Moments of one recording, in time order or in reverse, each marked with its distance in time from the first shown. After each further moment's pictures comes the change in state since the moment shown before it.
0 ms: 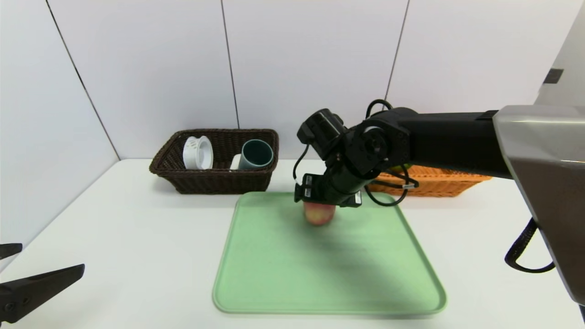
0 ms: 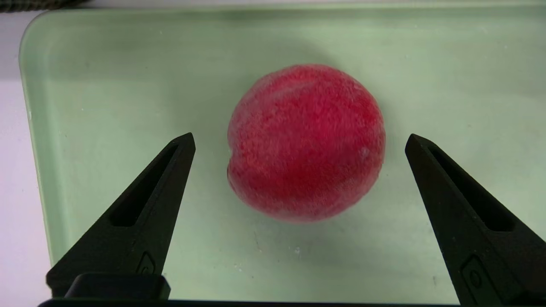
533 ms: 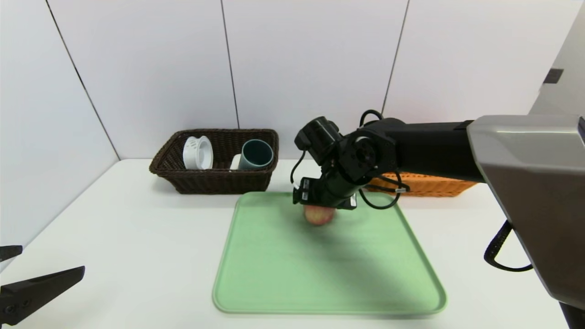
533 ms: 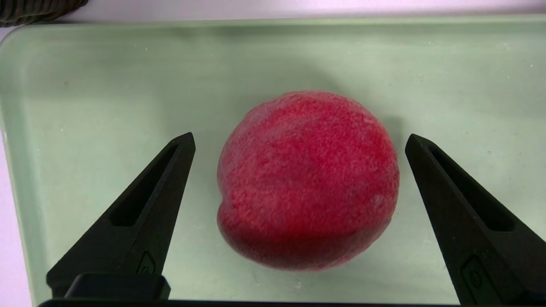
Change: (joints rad) left arm 0.000 -0.003 0.007 0.001 0.001 -0.001; right arm -0.004 0.043 0.000 -0.043 -0.003 -0.002
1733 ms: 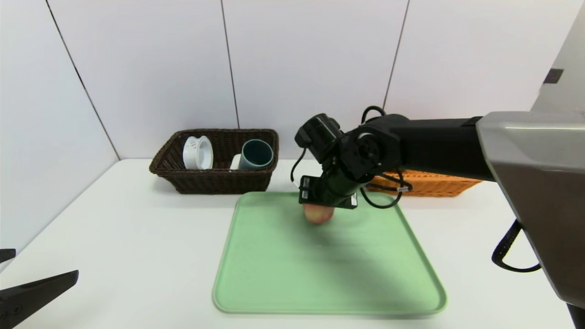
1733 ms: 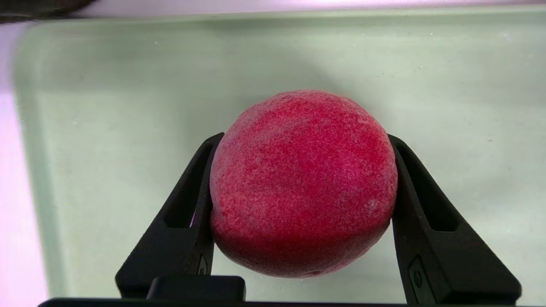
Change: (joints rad) left arm 0.000 -0.030 0.007 0.008 0.003 -0.001; right arm 0.010 -0.028 0.000 0.014 0.006 0.012
